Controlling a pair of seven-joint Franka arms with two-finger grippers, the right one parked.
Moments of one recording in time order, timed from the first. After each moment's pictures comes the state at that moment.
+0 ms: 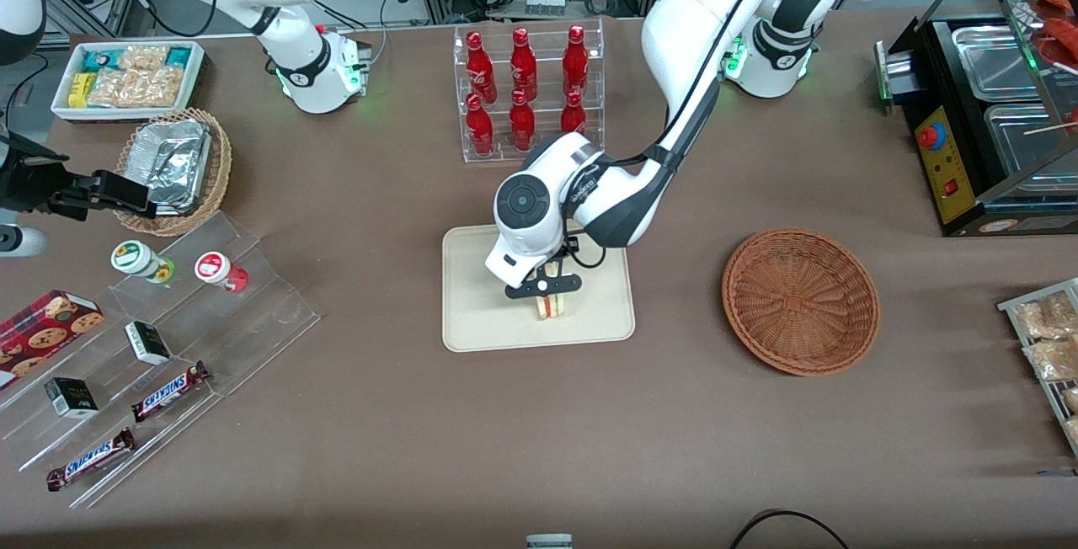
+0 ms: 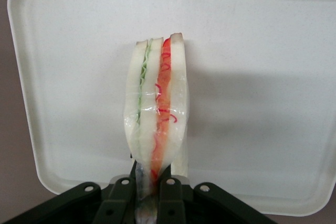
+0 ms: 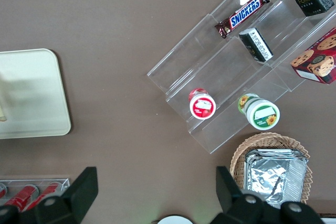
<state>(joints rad) -0.75 0.83 -0.06 -1.21 -0.04 1.90 -0.90</state>
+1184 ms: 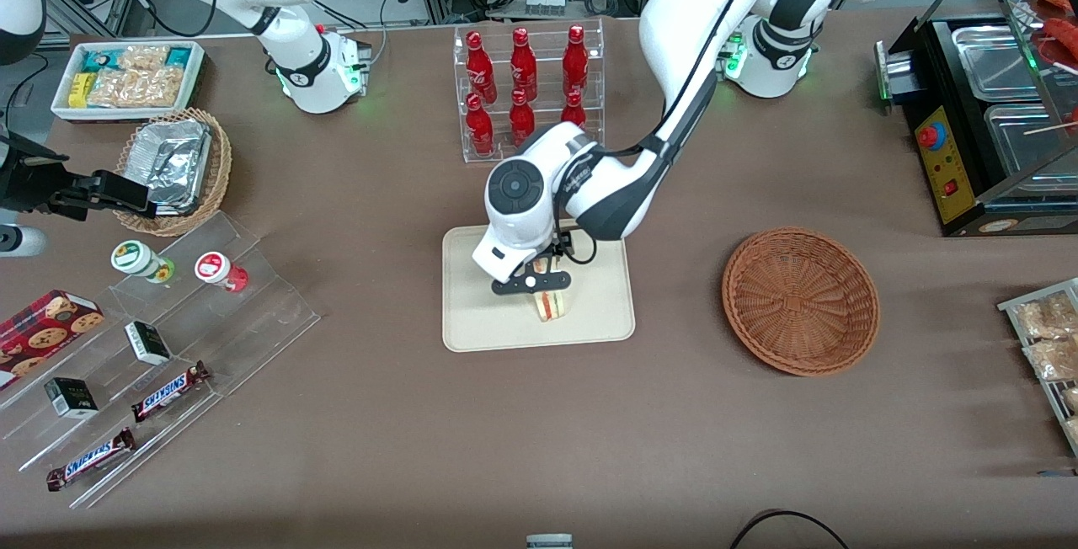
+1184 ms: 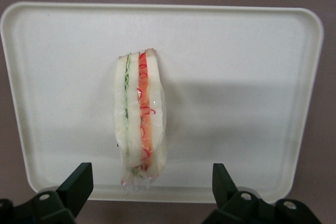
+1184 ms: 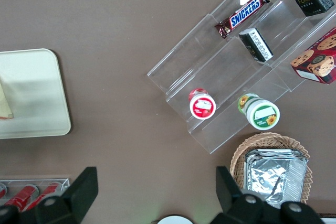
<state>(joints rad) -0.77 0.80 -0.05 -1.16 -0.04 1.91 -0.84</state>
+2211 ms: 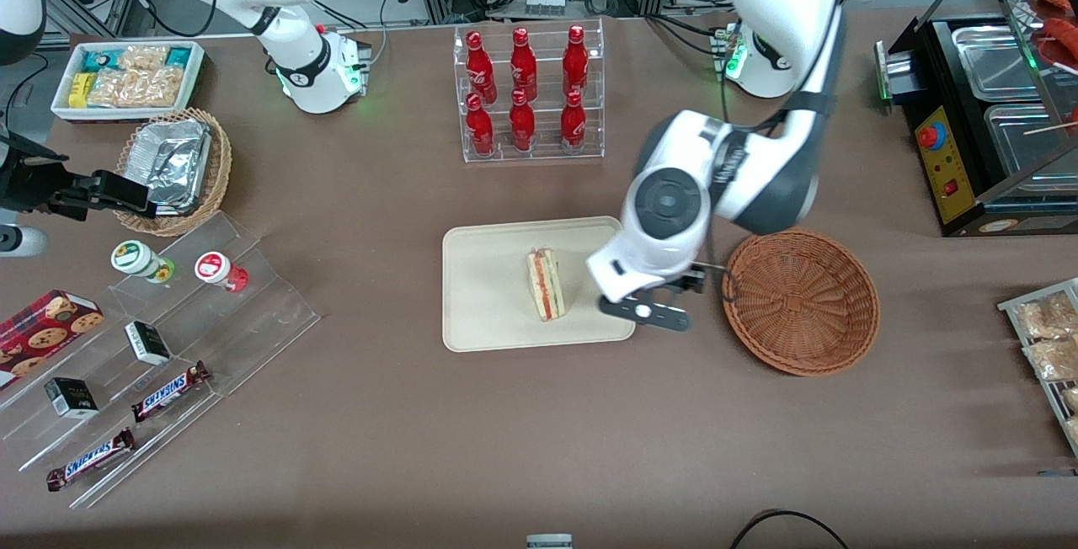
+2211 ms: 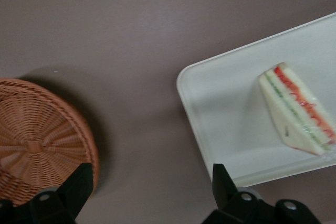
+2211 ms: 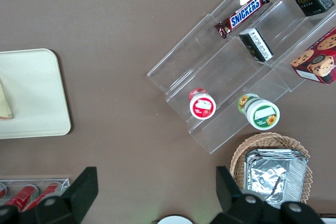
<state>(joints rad) -0.73 0.54 0.27 -1.37 -0.08 1.75 -0.16</state>
